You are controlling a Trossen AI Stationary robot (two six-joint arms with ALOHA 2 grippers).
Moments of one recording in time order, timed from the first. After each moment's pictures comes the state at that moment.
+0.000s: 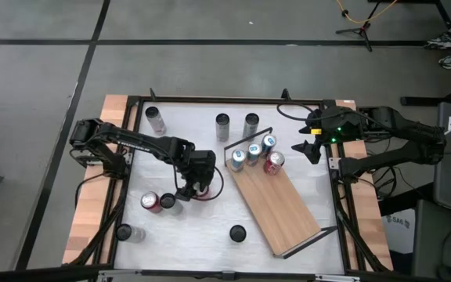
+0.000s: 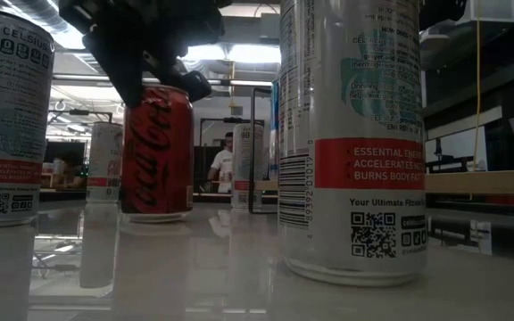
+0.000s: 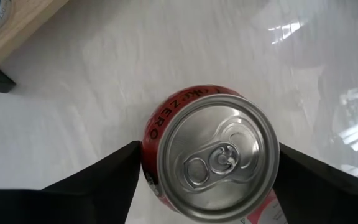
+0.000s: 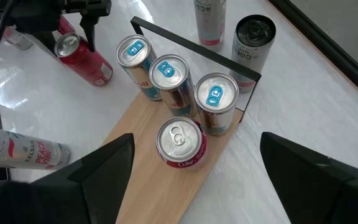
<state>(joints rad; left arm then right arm) -0.06 1.62 1.18 -0.82 0.23 0.19 -0.04 1.02 1.36 -1.18 0.12 0.44</state>
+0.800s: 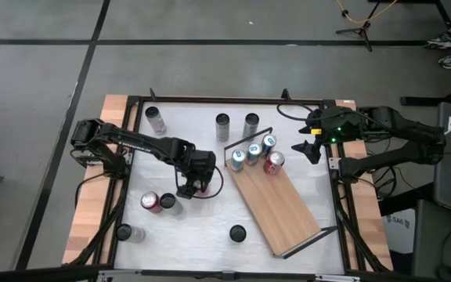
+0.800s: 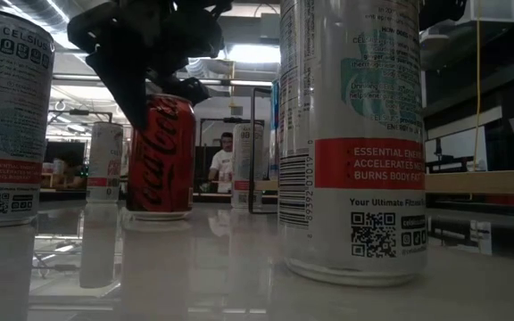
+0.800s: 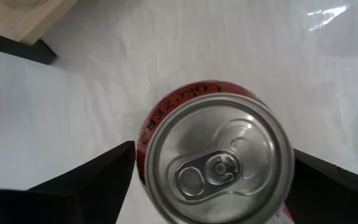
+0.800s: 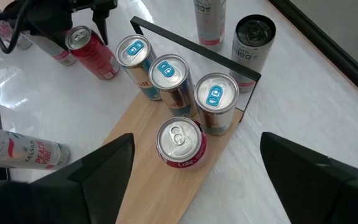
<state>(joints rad) -0.07 1.63 1.18 -0.82 0.11 0.16 -0.04 1.02 1.36 -1.18 0.12 0.44</state>
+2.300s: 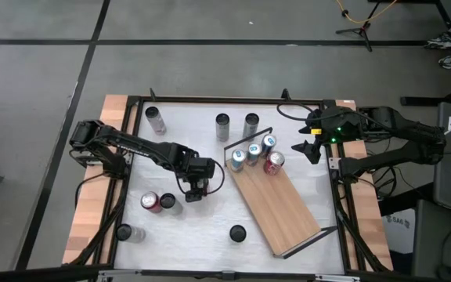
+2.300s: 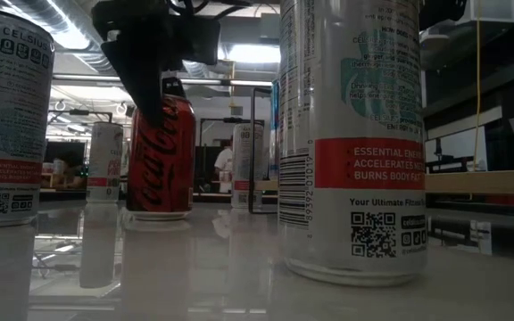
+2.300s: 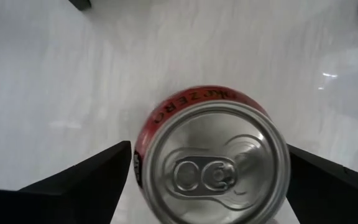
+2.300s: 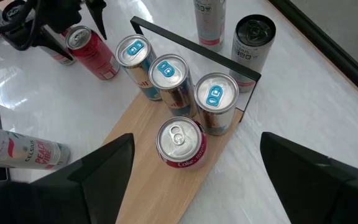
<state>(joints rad) -0.13 1.62 1.18 -0.82 0.00 -0.31 -0.04 1.02 1.36 -1.18 0.12 0.44</state>
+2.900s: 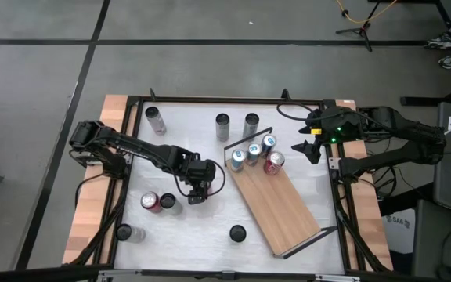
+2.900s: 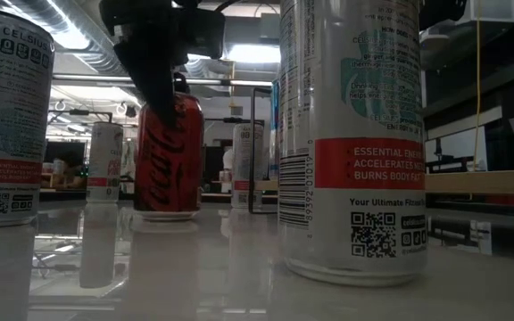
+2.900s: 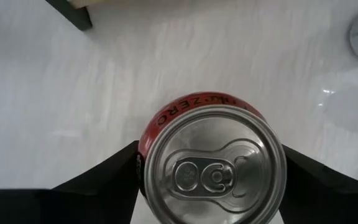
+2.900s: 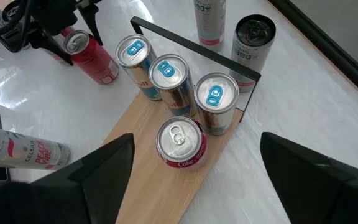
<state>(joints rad) -0.16 1.62 1.19 -0.76 -0.04 -0.36 -0.04 1.02 1.36 -1.18 0.12 0.44</state>
